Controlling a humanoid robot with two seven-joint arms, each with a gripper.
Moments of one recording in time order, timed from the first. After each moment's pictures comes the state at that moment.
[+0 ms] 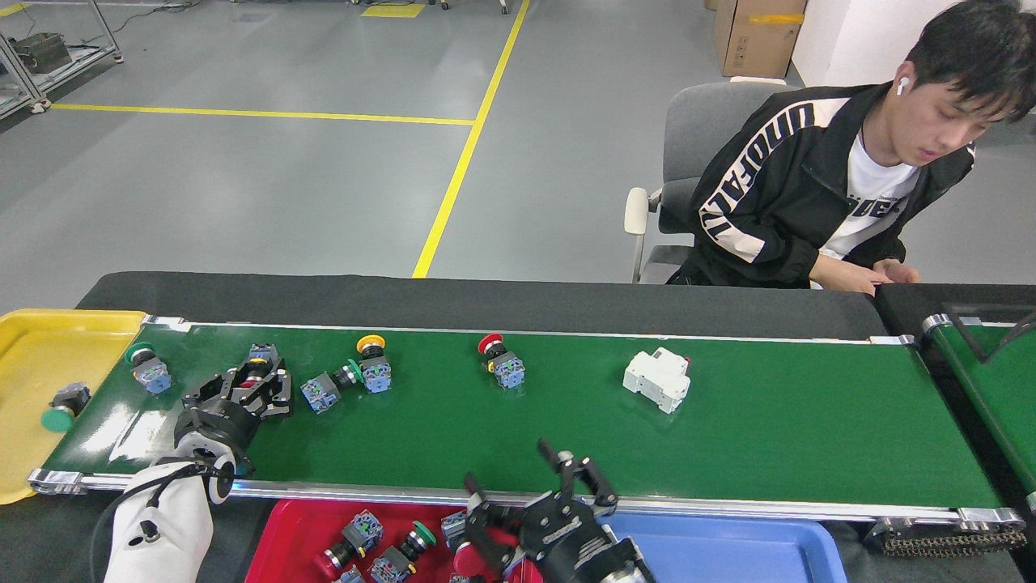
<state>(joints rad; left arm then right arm) -0.58 0.20 0.14 -0.62 -1.63 -0.33 0.10 -0.03 0.16 0.19 -1.74 1.39 -0.03 0.16</state>
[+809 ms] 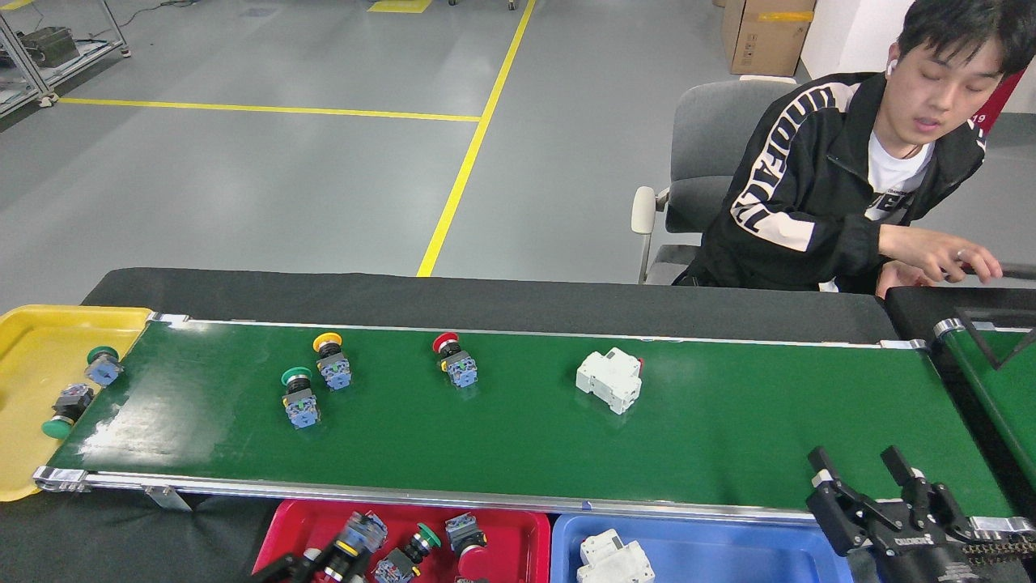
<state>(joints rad) 0.37 0.21 -0.09 -1.76 -1.55 -0.45 0.10 0.19 -0.09 -0.35 -1.70 1.07 -0.35 0.10</state>
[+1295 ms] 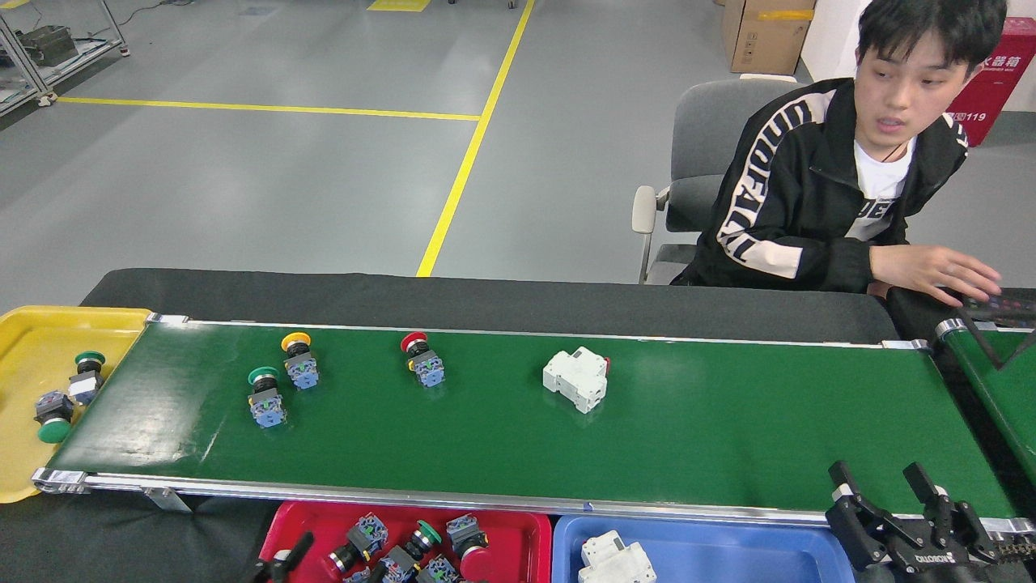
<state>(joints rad) 0.38 -0.04 0.26 -1.76 -1.54 -0.35 0.01 0.22 -0.09 -0.35 -1.71 1.15 -0.36 0.05</state>
